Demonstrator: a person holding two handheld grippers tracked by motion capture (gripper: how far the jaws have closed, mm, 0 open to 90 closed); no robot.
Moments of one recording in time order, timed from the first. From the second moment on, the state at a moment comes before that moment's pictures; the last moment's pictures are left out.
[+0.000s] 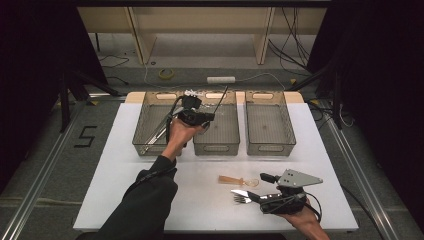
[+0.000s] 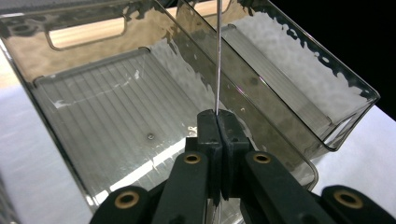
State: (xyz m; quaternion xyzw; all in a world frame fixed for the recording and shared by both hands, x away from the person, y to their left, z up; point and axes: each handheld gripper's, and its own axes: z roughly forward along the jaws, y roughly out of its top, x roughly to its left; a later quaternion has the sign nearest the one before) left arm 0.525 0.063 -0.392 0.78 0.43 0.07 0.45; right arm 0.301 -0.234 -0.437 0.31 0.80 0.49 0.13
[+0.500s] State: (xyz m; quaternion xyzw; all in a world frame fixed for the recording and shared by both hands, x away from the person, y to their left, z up) left arm 0.527 0.054 -0.405 0.78 0.44 0.06 0.44; right arm 0.301 -0.234 -0.437 0.31 0.80 0.49 0.13
